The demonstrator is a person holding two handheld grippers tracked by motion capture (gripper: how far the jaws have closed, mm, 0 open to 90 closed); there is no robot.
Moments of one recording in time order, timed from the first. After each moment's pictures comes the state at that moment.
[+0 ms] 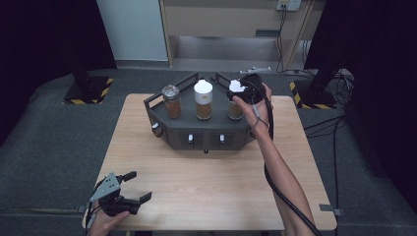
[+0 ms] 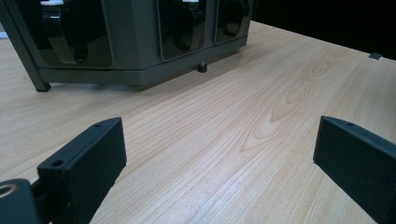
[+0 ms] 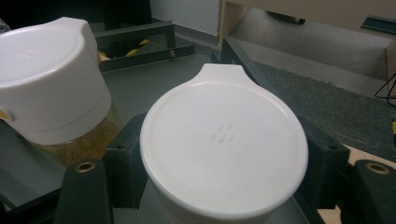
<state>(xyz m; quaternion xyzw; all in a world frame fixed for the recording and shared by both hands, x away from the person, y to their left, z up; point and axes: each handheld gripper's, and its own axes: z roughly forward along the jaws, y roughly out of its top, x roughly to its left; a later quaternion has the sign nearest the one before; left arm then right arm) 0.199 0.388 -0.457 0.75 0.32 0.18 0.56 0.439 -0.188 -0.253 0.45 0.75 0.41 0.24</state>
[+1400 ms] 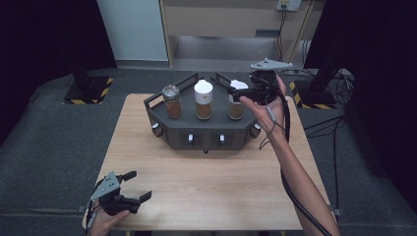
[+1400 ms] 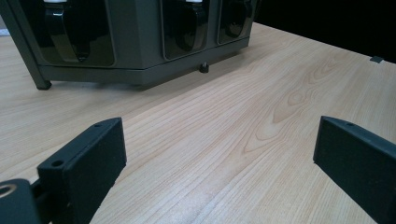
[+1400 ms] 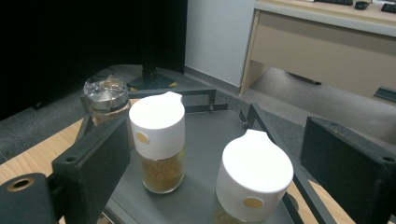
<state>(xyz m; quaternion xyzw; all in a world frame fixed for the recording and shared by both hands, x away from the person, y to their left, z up) 0.201 0.388 -0.458 0.74 0.33 0.17 0.56 0.368 -0.219 -0.210 0.36 0.74 0.50 0.27</state>
